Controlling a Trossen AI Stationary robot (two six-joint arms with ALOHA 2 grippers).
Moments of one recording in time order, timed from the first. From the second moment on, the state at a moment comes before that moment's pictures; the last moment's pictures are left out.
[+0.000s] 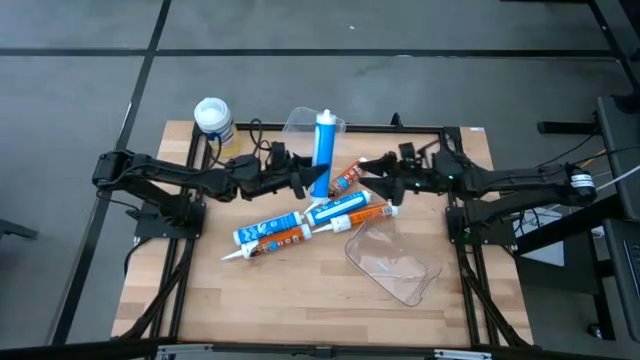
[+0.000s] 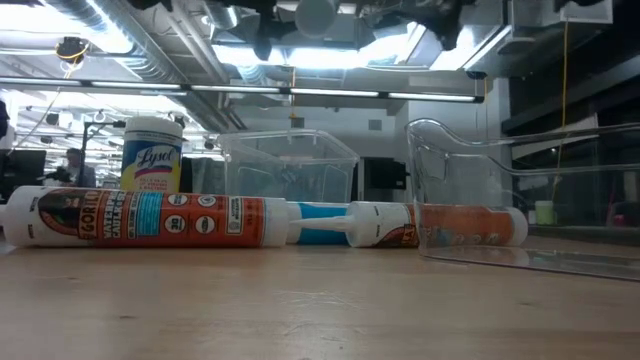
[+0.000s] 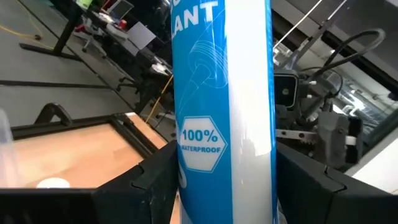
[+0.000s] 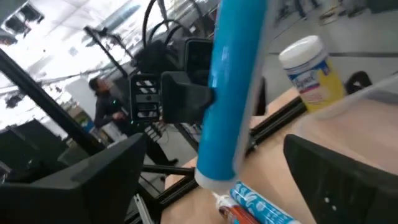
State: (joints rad) left arm 0.02 1.34 0.86 0.61 -0.35 -0.67; right arm -0.04 1.04 0.76 0.33 0.05 0.64
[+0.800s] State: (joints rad) left arm -0.01 1.41 0.91 0.60 -0.24 -0.66; right arm -0.16 1.29 0.97 0.37 -0.06 0.53
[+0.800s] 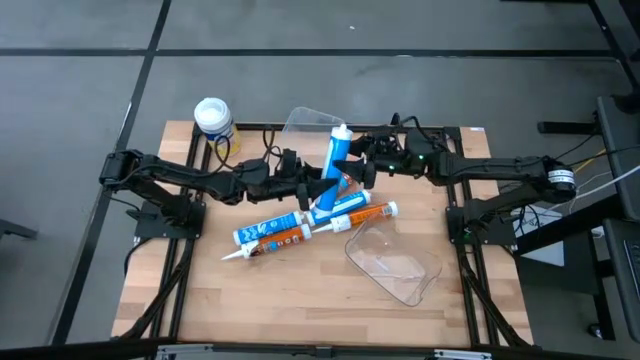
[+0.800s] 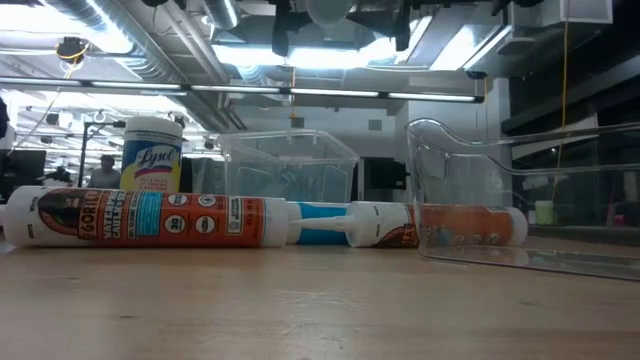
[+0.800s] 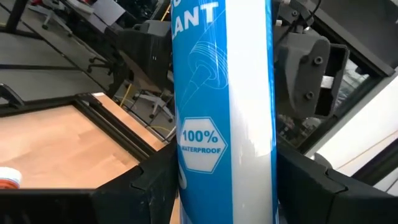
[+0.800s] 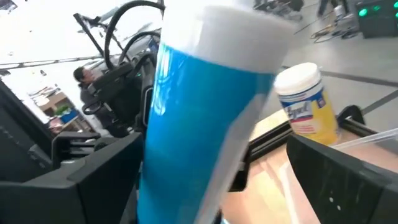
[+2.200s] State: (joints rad) left arm -0.01 1.41 0.91 0.57 -0.26 -0.52; right arm -0.17 1.27 1.01 0.25 -0.13 0.49
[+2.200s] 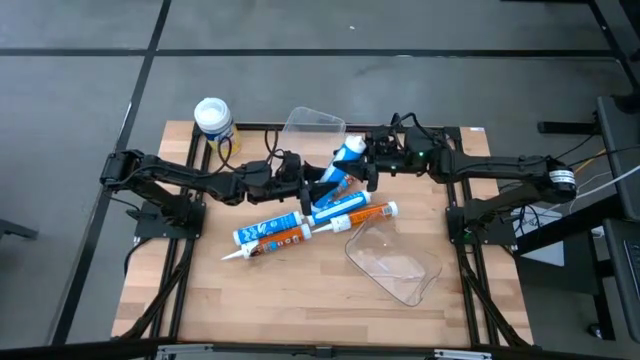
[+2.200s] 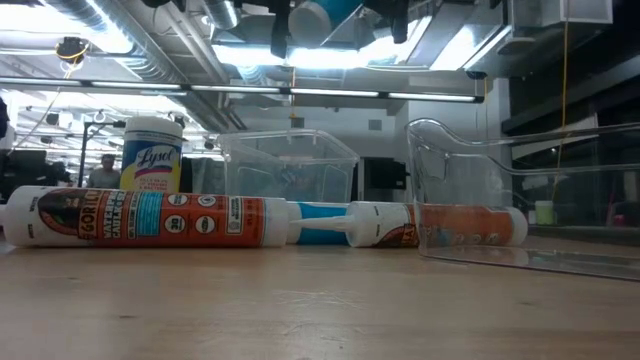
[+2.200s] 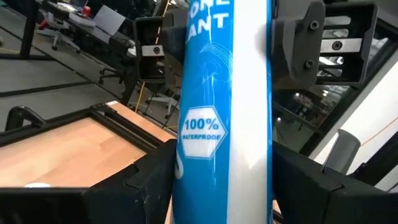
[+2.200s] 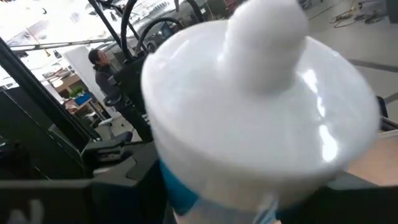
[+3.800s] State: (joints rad) left arm 0.06 1.40 0.91 0.58 -0.30 -0.56; right arm -0.15 1.08 1.01 -0.87 -0.43 0.31
